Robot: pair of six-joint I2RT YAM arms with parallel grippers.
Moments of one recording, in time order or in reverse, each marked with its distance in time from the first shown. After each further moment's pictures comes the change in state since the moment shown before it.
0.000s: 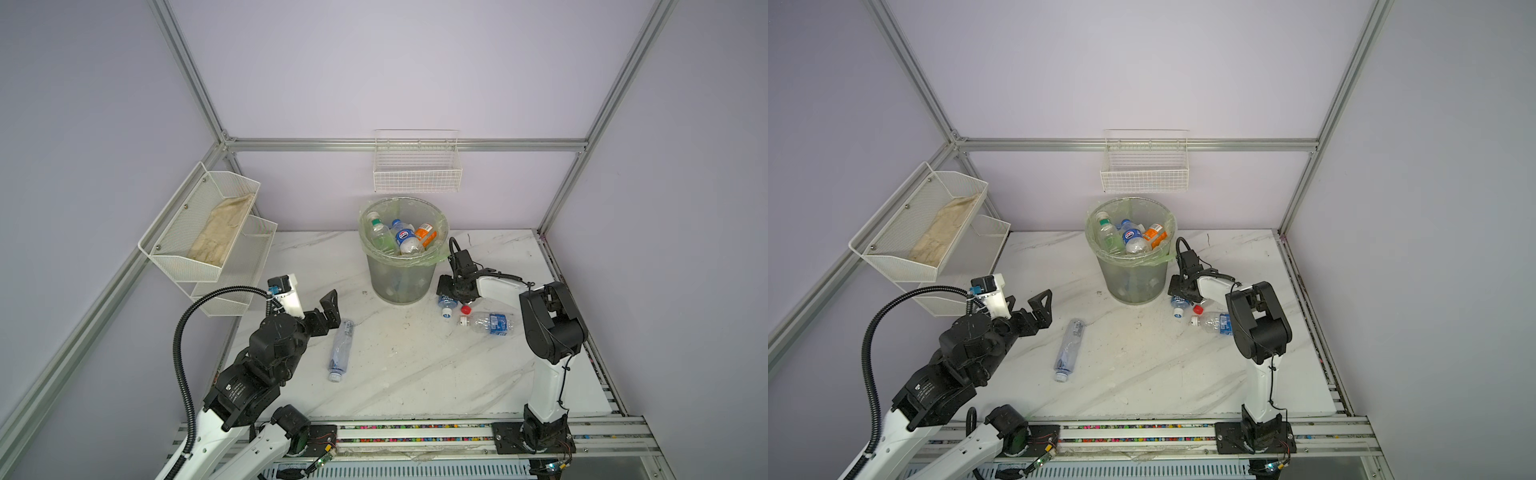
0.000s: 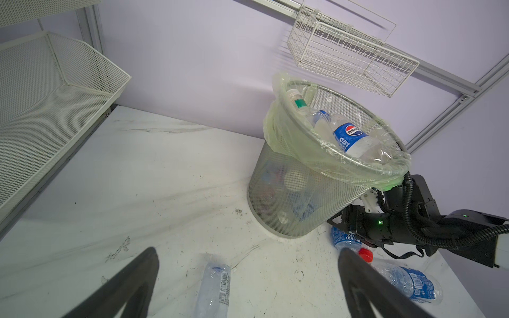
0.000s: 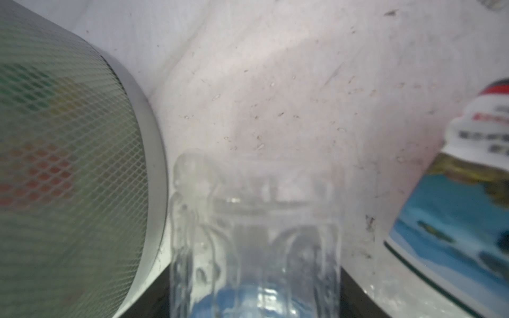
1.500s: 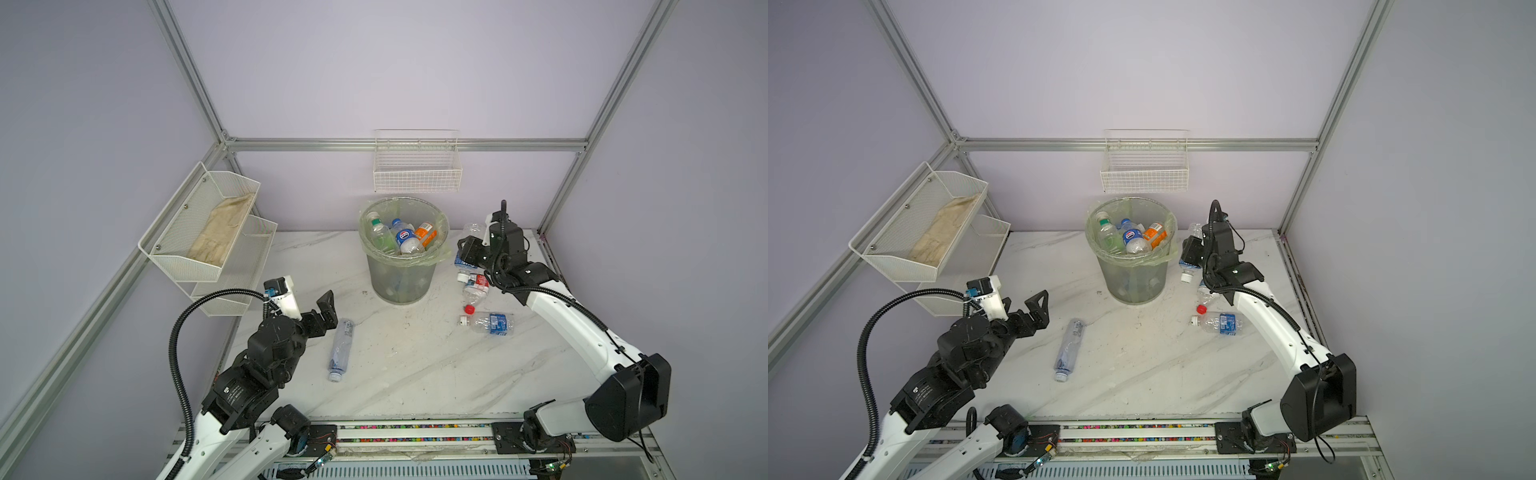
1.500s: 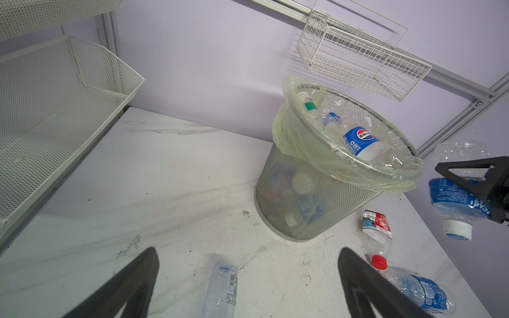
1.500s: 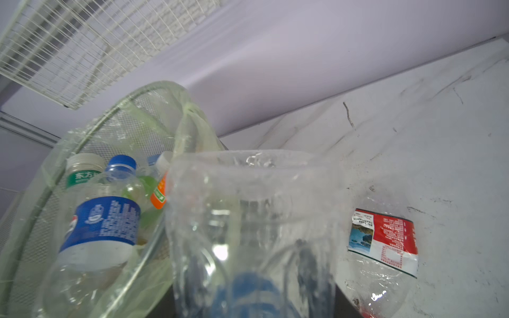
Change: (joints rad) left arm 0.000 -0.014 -0.008 -0.012 -0.035 0.000; right arm 0.000 -0.580 0.022 -0.019 0.060 -0.014
